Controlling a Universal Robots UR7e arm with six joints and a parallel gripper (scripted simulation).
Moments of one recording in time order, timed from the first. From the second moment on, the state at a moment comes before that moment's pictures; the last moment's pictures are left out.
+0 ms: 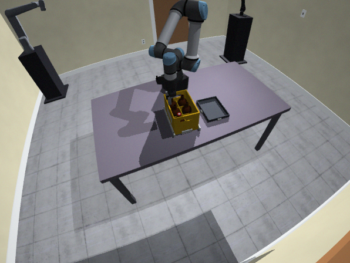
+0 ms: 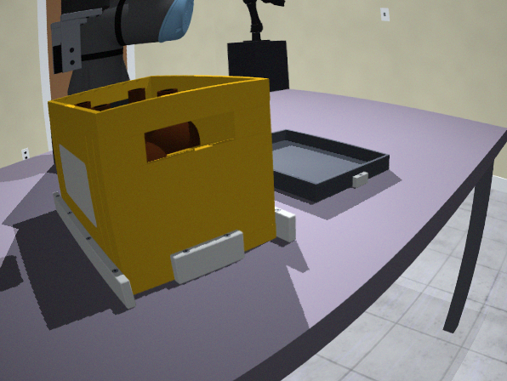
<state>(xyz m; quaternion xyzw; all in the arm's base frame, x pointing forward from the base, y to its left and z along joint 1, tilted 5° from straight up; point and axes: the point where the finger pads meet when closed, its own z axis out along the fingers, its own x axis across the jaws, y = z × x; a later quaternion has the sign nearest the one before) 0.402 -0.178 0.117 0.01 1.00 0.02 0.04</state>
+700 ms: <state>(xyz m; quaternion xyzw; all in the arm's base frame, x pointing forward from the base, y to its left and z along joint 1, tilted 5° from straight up) 0.398 -0.131 0.118 0.01 1.00 0.02 0.04</state>
